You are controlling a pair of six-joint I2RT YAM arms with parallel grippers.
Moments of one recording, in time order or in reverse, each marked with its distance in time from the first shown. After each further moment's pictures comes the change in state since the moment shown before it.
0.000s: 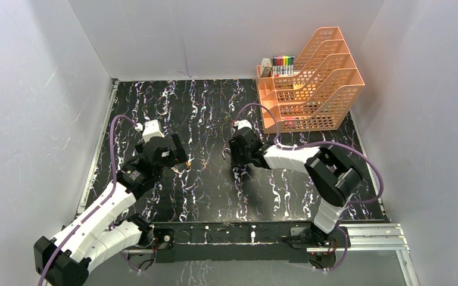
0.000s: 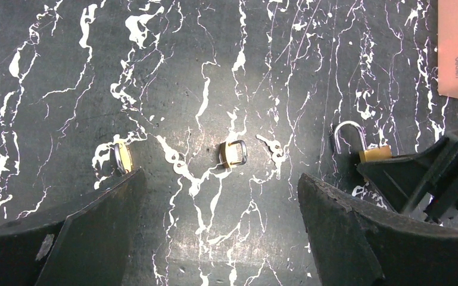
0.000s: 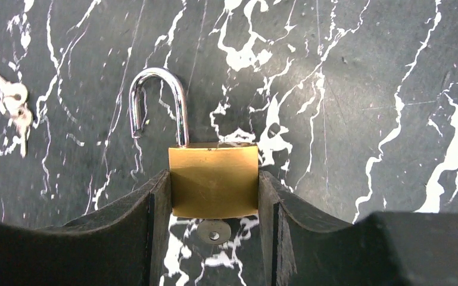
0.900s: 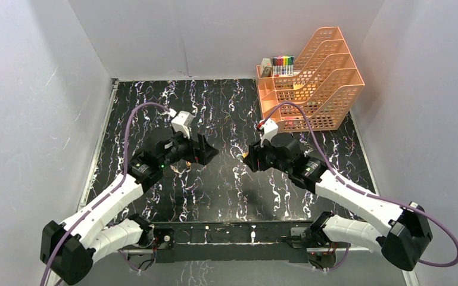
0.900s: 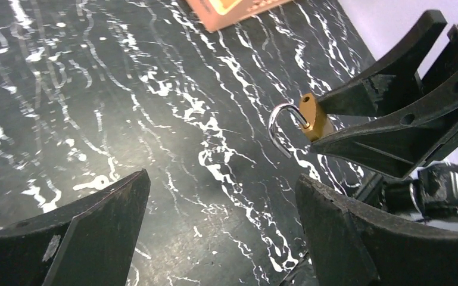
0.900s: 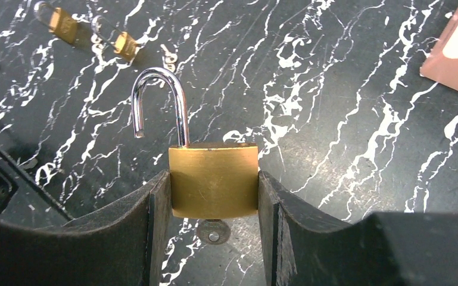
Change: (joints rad) left arm 0.003 0.094 0.000 0.383 0.668 0.214; right arm 0.002 -0.715 -0.247 -0.124 -0.163 -0.162
